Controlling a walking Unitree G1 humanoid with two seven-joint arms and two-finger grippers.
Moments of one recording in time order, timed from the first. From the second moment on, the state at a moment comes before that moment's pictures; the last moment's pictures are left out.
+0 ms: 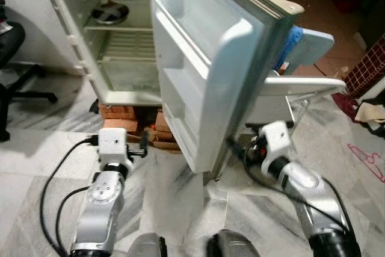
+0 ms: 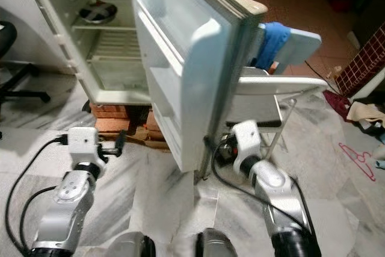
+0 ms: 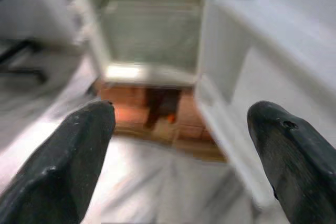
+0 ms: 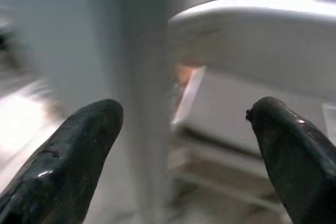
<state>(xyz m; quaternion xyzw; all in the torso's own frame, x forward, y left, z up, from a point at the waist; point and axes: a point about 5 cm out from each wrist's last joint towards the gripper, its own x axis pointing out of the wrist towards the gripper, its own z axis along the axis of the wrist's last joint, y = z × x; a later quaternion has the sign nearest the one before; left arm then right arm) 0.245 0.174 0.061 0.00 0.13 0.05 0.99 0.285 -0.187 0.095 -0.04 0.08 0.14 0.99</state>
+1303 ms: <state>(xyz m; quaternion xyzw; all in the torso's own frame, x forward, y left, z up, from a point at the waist) 0.205 0.216 0.029 0.01 0.21 0.05 0.98 0.281 -0.134 0.113 0.19 0.10 0.24 0.95</state>
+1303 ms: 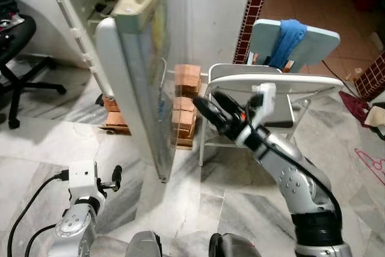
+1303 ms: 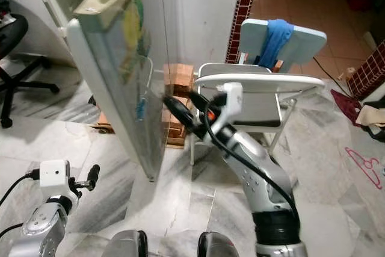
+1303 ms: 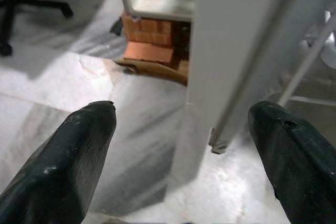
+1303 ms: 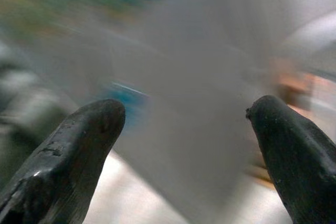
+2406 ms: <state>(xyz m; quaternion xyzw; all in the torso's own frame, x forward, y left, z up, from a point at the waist) 0.257 0.145 0.075 0.03 0.05 -0.10 0.99 0.255 -0.189 0.079 0.04 0.05 -0.01 1.00</state>
